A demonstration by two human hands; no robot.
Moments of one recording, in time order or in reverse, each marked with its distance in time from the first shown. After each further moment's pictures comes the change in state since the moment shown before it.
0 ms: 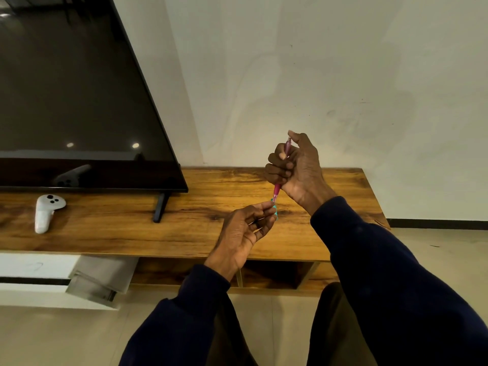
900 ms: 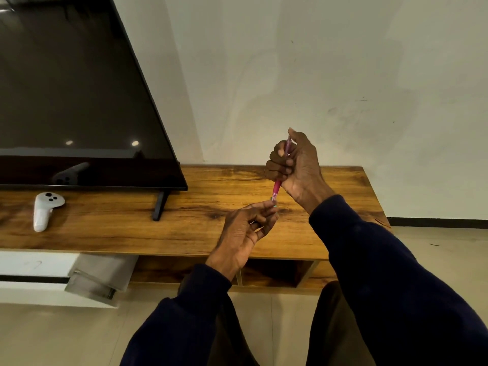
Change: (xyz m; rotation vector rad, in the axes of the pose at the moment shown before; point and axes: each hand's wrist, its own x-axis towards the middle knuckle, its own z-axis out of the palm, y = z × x) left_hand 0.003 -0.003 0.003 0.018 0.011 -0.008; right_hand 0.006 0.004 -0.002 -0.014 0.041 -0.057
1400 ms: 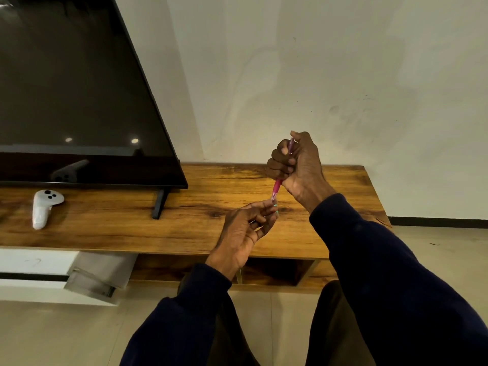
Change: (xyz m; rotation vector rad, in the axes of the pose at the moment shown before) left_hand 0.002 -0.001 -0.003 -0.019 0.015 -0.002; right_hand 0.003 0.001 0.000 0.051 0.005 0.012
